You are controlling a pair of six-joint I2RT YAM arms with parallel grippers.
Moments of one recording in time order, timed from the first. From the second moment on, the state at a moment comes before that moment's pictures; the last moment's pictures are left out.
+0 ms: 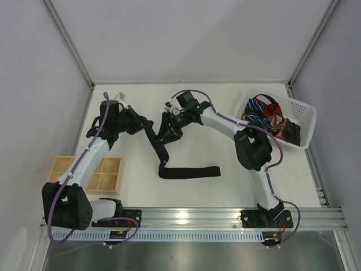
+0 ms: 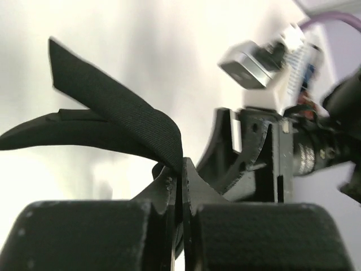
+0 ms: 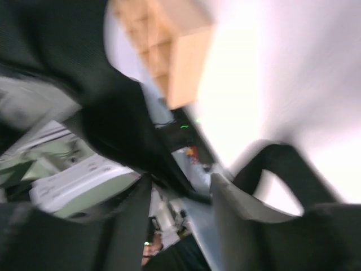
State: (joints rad) left arm -0.14 1.24 0.96 -0.31 0.40 -0.73; right arm 0.69 2.15 1.77 -0.48 -0.97 0.78
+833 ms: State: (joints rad) left arm -0.04 1.38 0.90 -0.30 0.24 -0.56; right arm 0.65 1.67 1.08 -0.66 -0.36 0.73
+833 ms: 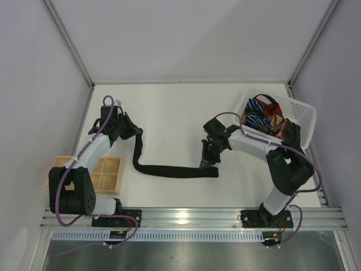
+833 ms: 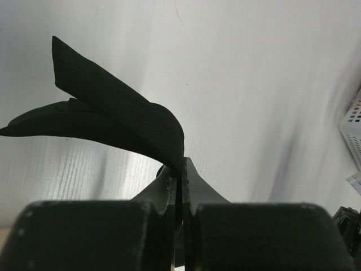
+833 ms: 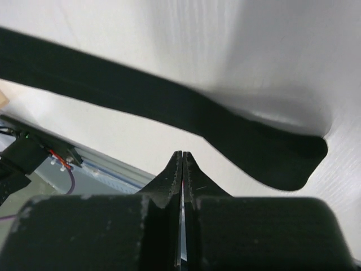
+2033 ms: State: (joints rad) left arm -0.01 1.40 0.90 -0.30 0.24 -0.54; right arm 0.66 1.66 0.87 -0.42 -0.29 0.83
